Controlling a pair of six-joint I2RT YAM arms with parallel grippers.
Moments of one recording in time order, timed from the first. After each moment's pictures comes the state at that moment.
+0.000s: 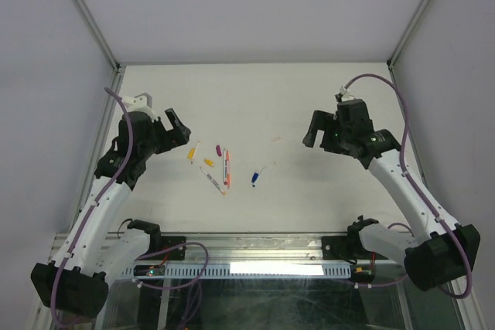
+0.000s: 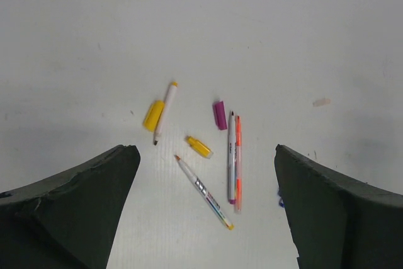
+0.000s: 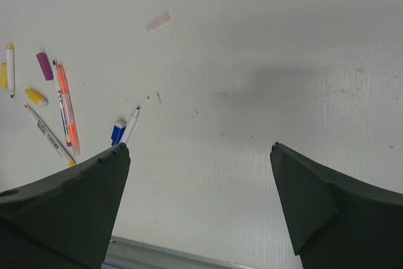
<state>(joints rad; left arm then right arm) -0.19 0.88 0.86 -0.50 -0.01 -0.48 0.32 1.07 0.98 -0.73 -0.02 0.47</state>
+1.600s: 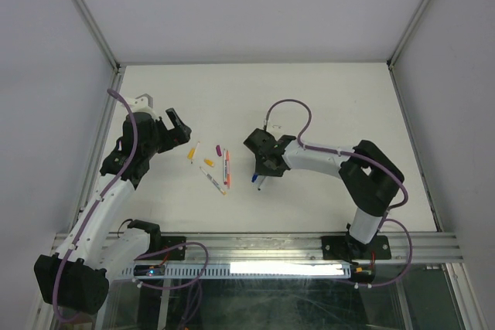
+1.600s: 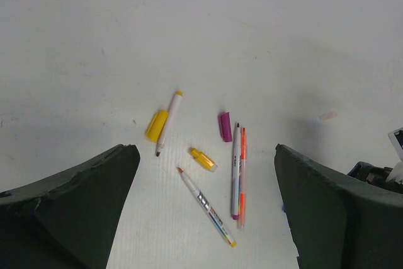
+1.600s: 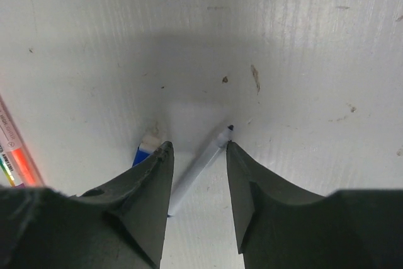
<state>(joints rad) -0.22 0.91 0.78 -0.40 -0.04 -0.52 0.90 1.75 1.09 -0.58 0.30 0.89</state>
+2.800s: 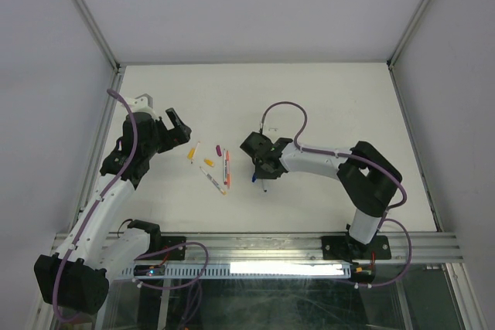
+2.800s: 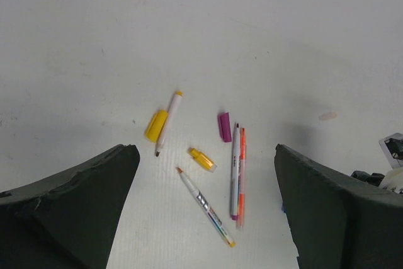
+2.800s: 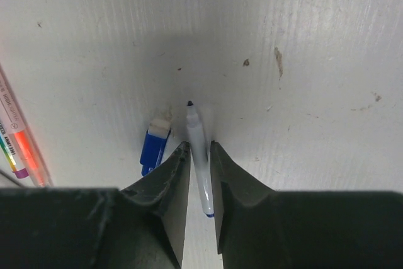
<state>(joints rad) -0.22 0.91 0.78 -0.40 -0.04 -0.52 0.94 1.76 1.10 -0.58 0.29 0.89</state>
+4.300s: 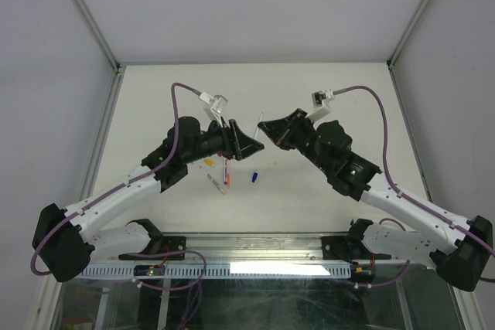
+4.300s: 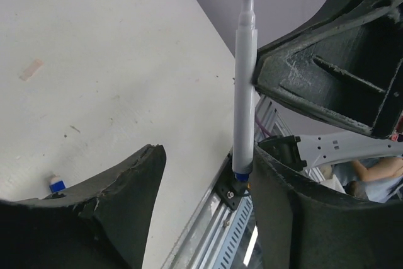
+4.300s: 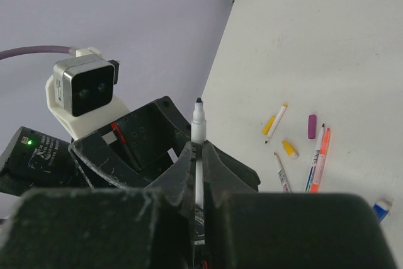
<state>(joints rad) -0.73 1.09 0.78 0.15 0.35 -0.71 0.87 0.98 0.83 0.05 0.17 0.93</state>
